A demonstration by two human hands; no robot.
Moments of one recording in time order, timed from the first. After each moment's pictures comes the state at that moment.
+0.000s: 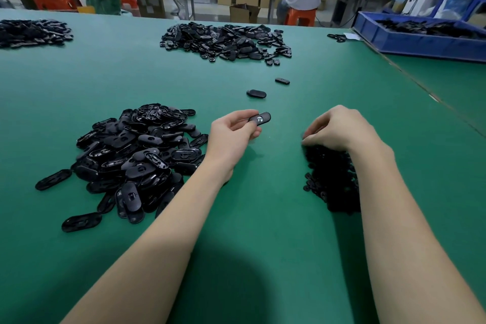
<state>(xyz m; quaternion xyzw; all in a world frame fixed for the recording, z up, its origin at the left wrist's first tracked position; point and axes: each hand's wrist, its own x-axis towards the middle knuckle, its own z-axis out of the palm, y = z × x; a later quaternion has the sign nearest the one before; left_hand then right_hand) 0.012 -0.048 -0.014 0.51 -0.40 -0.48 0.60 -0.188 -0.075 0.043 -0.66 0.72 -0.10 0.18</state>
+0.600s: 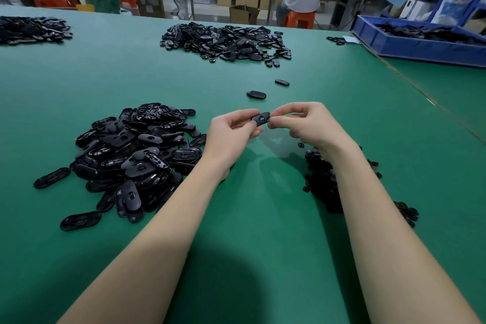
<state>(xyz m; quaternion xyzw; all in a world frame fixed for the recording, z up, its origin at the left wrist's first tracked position) 0.017 -0.049 -0.012 0.50 -0.42 -0.48 0.59 -0.150 -0.072 0.035 -0.63 0.57 -0.33 0.42</state>
